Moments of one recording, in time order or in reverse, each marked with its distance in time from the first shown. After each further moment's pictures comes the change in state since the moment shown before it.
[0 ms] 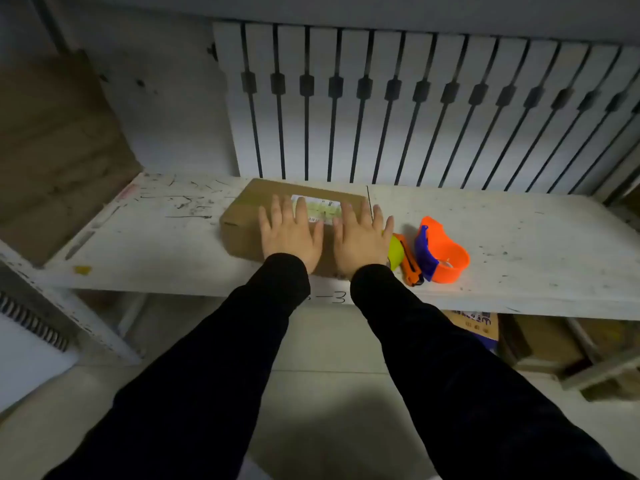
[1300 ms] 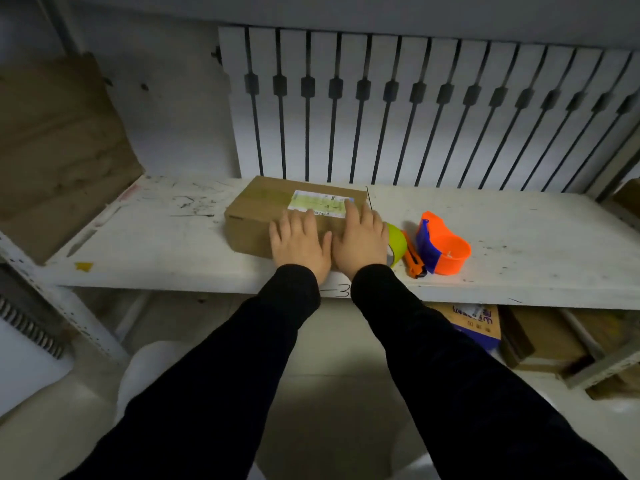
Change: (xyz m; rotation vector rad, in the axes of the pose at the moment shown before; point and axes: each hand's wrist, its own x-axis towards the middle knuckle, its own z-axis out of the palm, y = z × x) left_hand -0.023 -0.001 0.020 -0.053 0.031 0.017; right_hand -0.015 -0.006 0.007 0.030 0.044 0.005
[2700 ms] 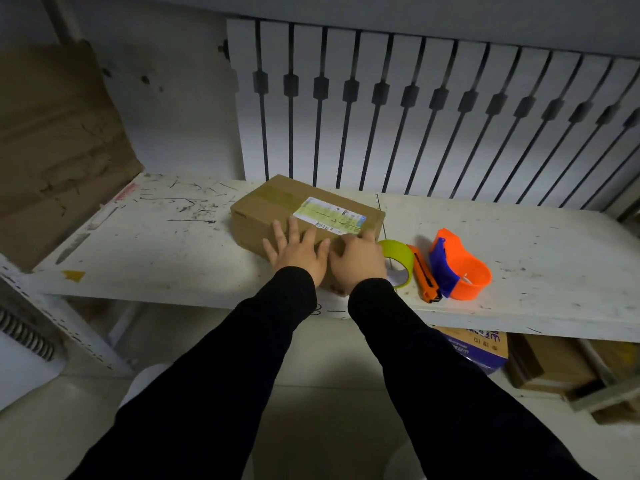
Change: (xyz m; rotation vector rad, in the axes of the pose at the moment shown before) left_hand 0.052 -0.021 0.018 -0.189 -0.276 -0.118; right_hand 0.036 -0.012 0.020 0.028 -0.171 0.077
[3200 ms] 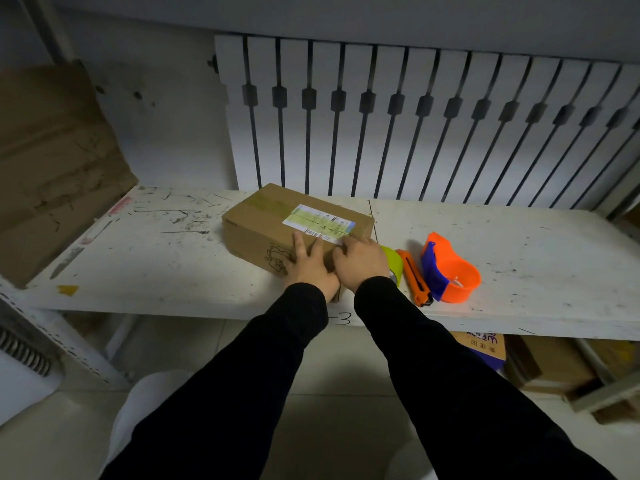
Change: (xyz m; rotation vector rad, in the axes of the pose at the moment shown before) left_hand -0.011 0.025 0.016 -0.184 -0.109 -0.035; right_hand 0.009 0.017 -0.011 0.025 0.019 -0.053
